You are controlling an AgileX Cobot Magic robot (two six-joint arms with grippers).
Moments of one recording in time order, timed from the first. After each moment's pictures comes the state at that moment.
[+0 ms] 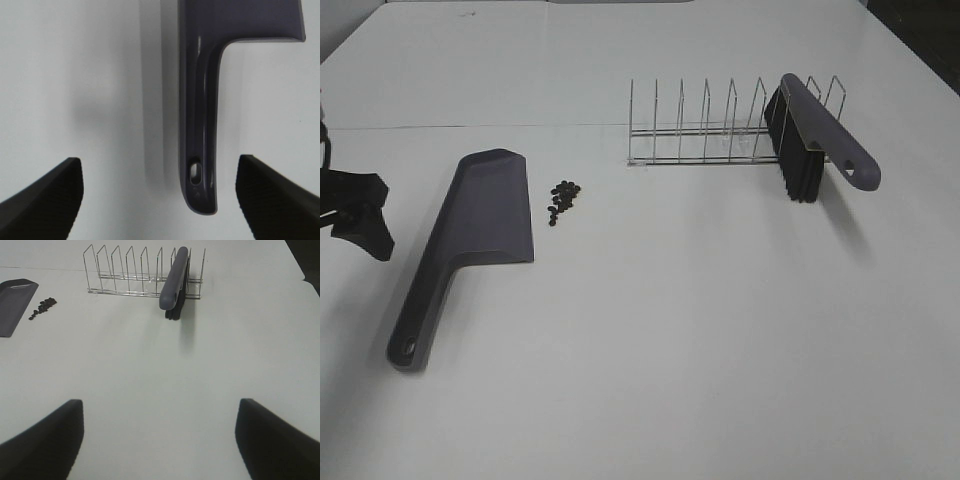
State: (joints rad) left arm -0.10 1.70 -1.00 -0.24 0.78 0.01; right arm -0.04 -0.01 -0.51 0.10 1.06 -0.12
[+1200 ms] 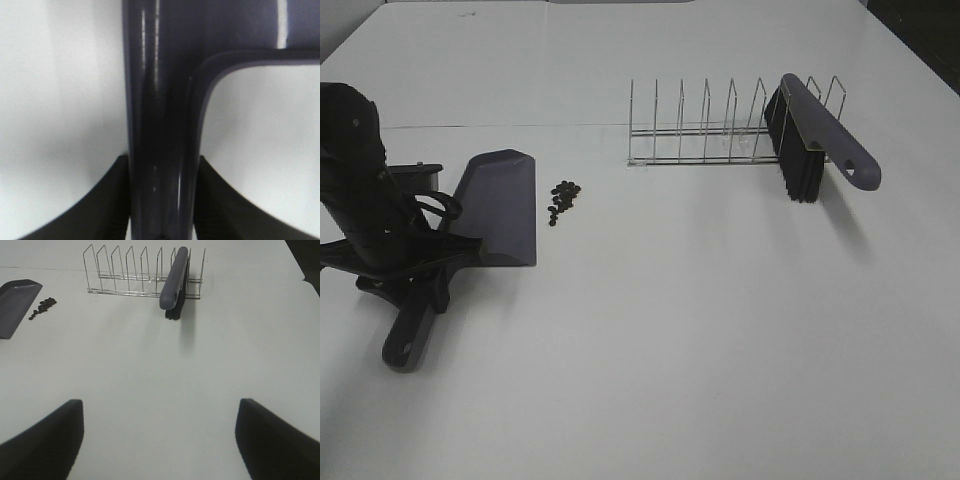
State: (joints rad) left arm -0.28 2.05 -1.14 -0.13 0.72 -0.18; right arm -0.04 -0.01 -0.51 0.10 1.06 -0.12
